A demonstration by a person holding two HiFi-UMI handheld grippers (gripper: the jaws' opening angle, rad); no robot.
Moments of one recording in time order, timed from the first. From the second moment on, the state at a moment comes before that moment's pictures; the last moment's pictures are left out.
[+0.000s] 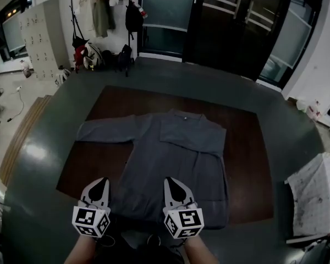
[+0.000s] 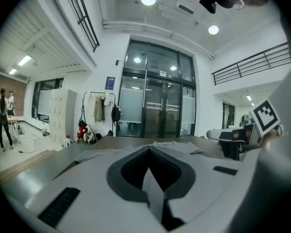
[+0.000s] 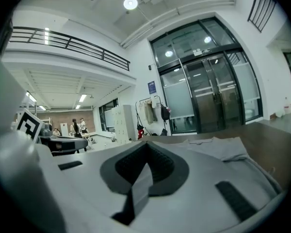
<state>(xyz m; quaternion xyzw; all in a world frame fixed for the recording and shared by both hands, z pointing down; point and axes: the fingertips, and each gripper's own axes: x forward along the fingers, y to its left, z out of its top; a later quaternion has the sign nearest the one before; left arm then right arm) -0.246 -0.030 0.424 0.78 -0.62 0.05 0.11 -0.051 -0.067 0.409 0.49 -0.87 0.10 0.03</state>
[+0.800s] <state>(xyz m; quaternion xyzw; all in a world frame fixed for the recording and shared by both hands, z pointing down) -0.496 -0.120 0.457 0.77 -0.62 0.06 0.13 -0.351 -0.145 0.434 0.44 -0.89 0.11 0.08</state>
